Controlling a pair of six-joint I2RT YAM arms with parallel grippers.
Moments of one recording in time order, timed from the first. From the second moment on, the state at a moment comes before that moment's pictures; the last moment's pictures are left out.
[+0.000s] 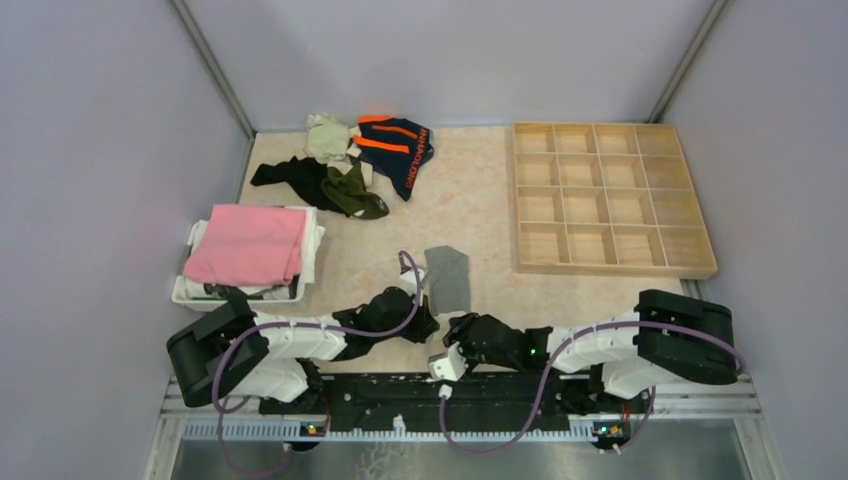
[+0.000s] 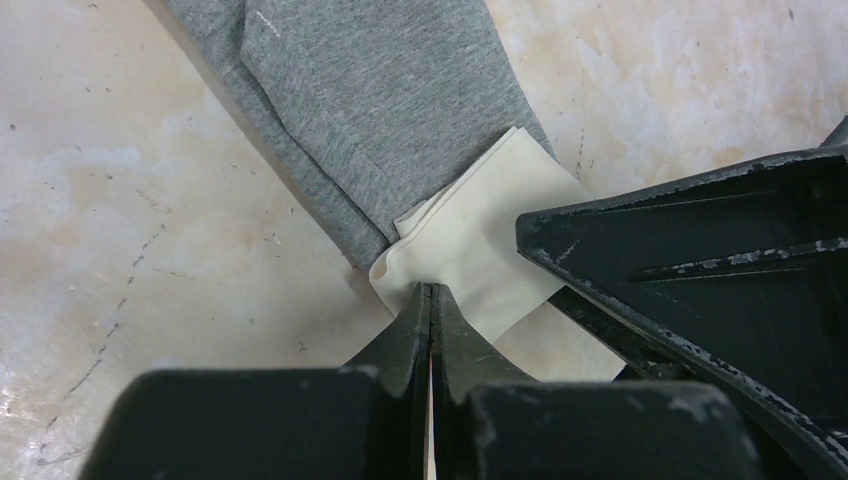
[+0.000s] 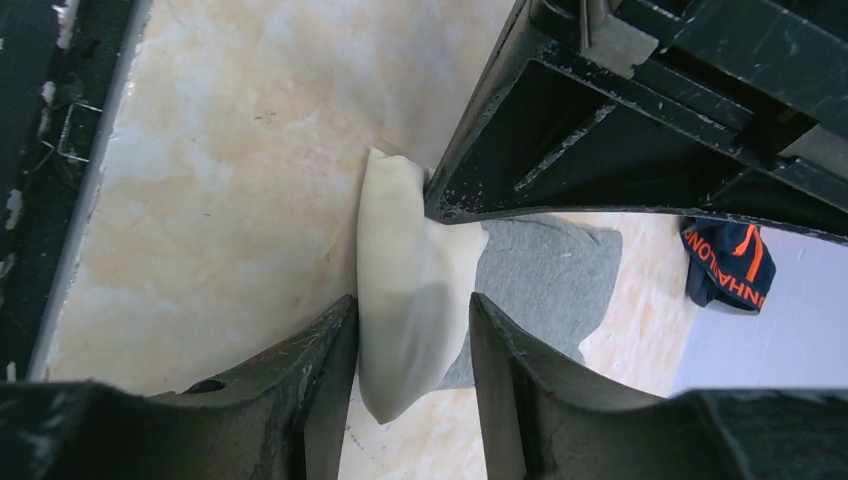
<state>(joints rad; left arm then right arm) -1.01 1.30 0.31 0.38 -0.03 -0.62 1.32 1.38 0.36 0.36 0.16 -1.00</state>
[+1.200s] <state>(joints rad) -1.01 0.91 0.28 0.11 0.03 -0.60 1.35 1.24 0.41 0.16 -0.12 -0.45</state>
